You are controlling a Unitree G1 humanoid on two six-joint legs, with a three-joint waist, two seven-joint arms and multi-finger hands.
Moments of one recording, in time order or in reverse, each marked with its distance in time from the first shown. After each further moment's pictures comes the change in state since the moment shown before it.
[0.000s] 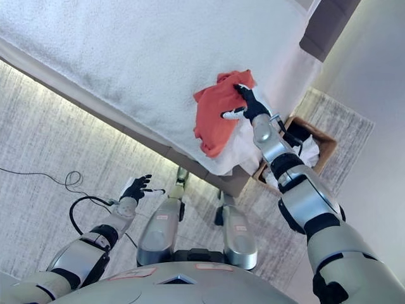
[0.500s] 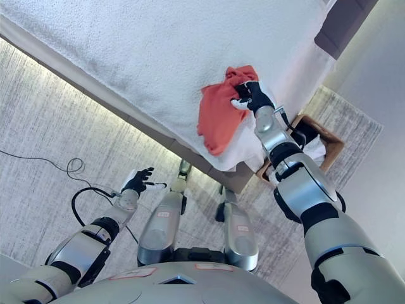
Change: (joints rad) left arm -0.045 -0.001 -0.038 -0.002 -0.006 0.005 0.001; right arm -0.069 0.020 0.015 0.110 0.067 0.007 0.001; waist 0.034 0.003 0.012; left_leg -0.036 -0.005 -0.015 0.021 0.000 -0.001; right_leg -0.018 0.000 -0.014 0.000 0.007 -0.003
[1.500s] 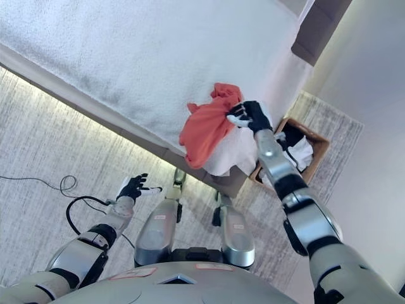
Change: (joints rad) left arm 0.096 0.001 0.124 -0.031 -0.022 0.002 -0.003; right arm 0.460 -0.077 -0.275 -0.464 0.042 -0.035 0.014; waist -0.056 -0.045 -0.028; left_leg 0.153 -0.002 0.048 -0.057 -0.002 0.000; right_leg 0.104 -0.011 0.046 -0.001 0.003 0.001
